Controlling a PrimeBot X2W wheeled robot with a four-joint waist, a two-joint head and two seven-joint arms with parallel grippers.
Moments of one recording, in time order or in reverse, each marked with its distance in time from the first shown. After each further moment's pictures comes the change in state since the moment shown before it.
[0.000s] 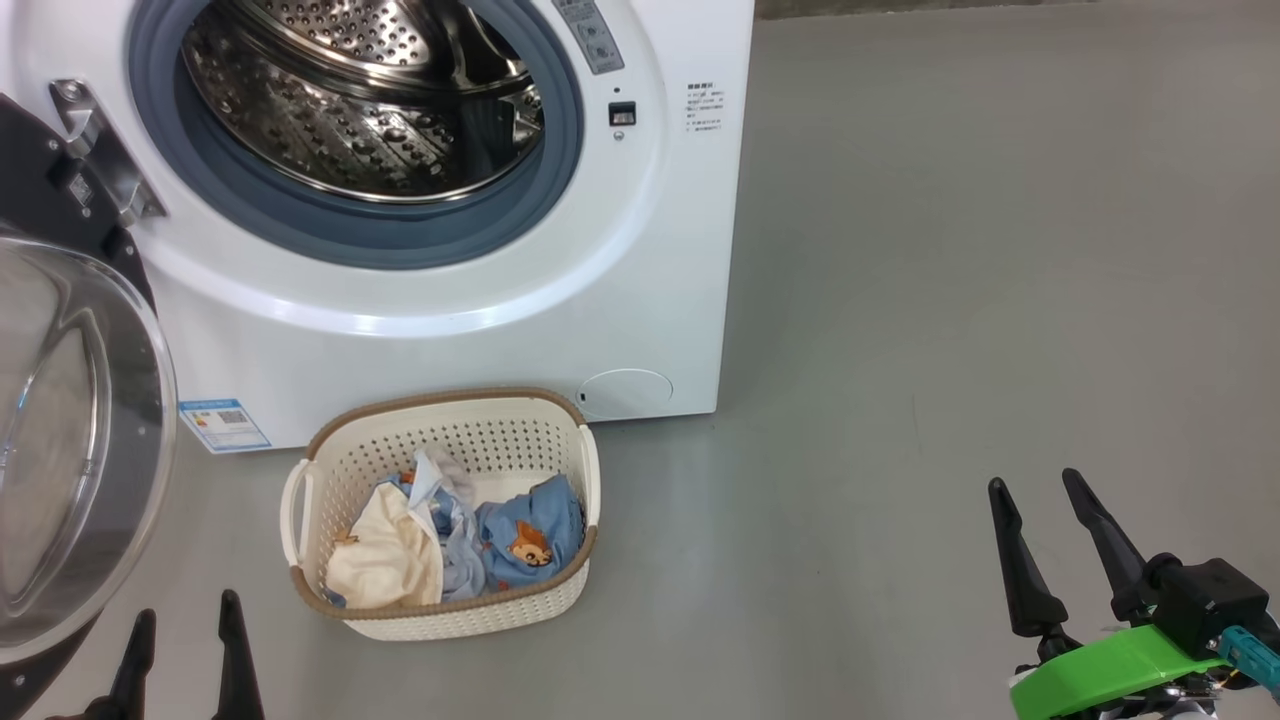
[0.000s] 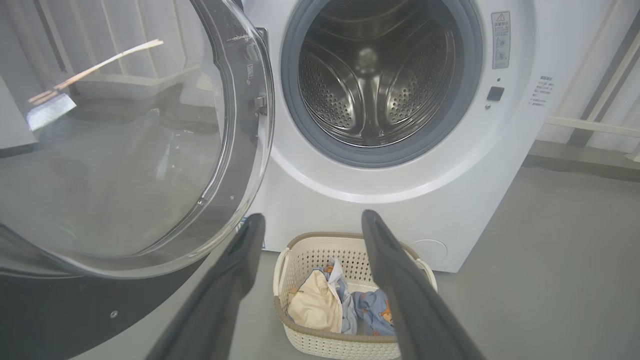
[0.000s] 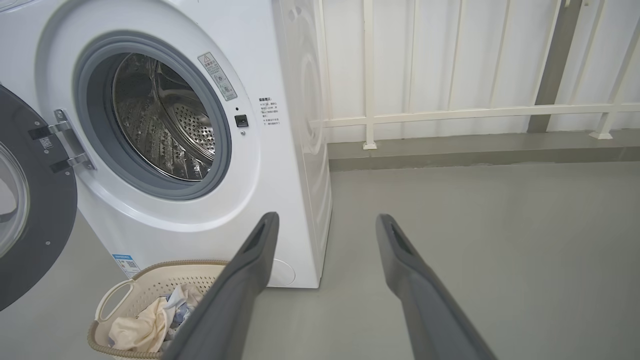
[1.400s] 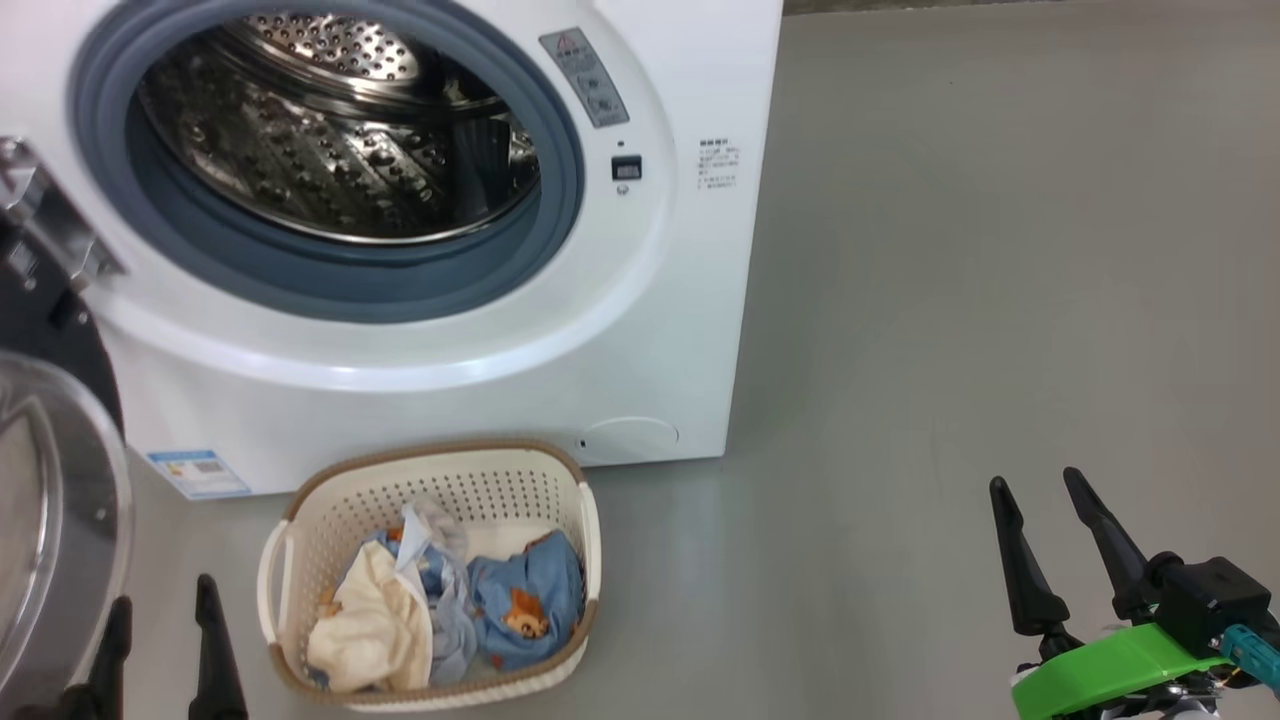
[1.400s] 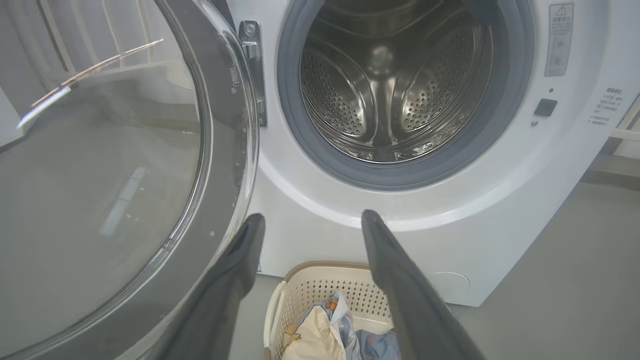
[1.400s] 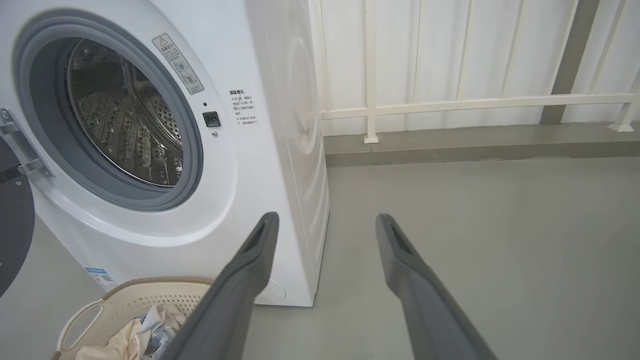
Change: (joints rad) left arm -0.025 -0.001 0.032 0.009 -0.008 0.013 0.000; right arm -0.002 -0.004 0.000 0.003 0.003 0.000 0.000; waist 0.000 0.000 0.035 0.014
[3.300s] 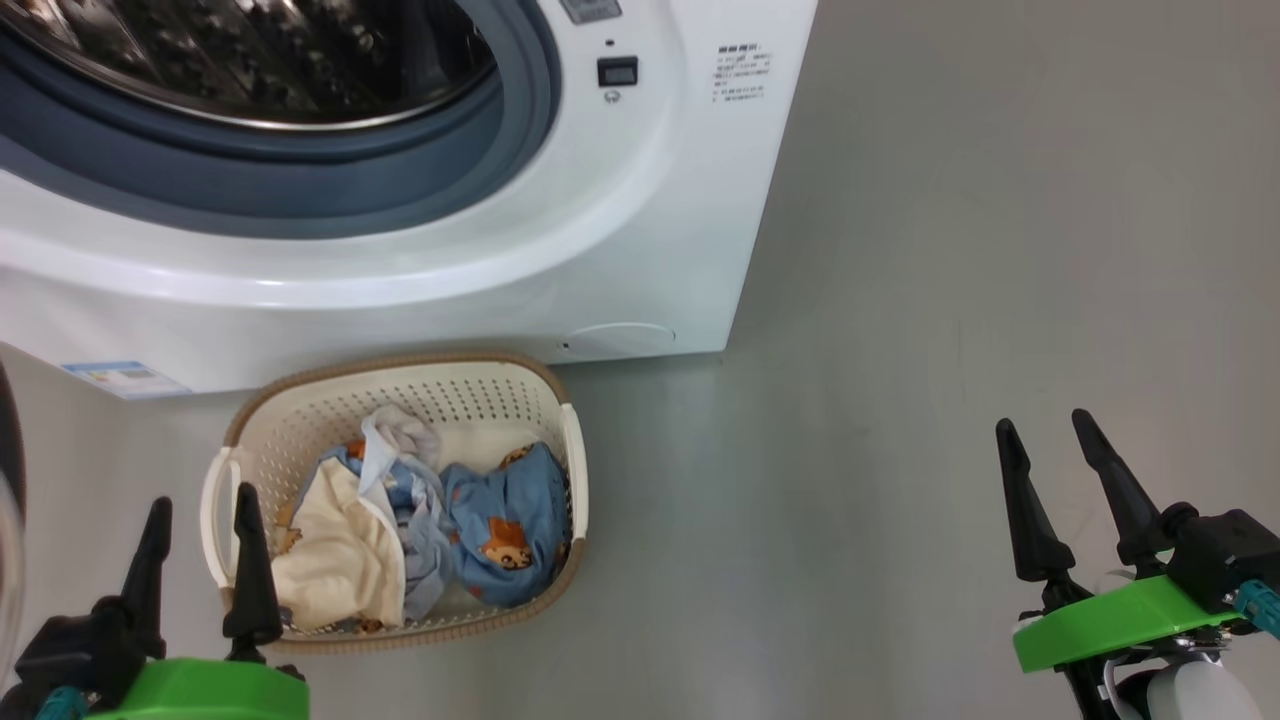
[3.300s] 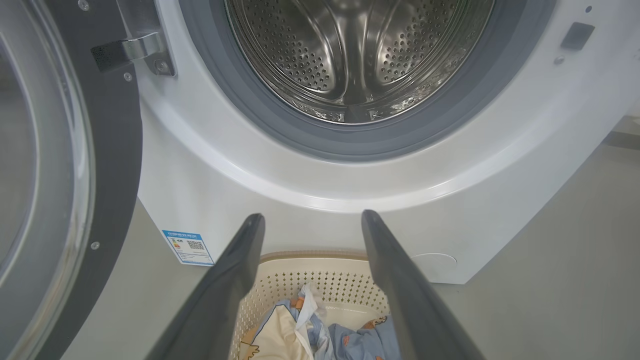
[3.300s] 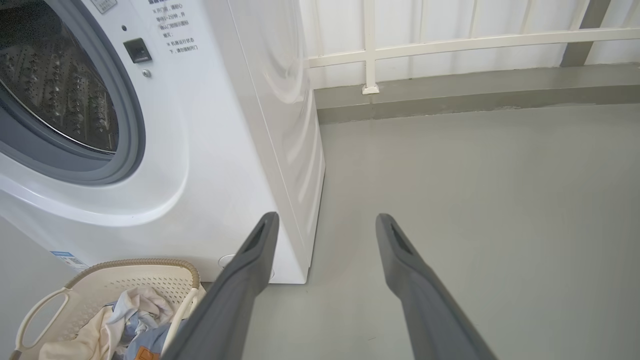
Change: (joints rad) left arm -0.120 0.000 -0.063 -0.009 -0.002 0.013 0.000; right arm -0.072 0.001 -0.007 -0.020 0.010 0.000 0.000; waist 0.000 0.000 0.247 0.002
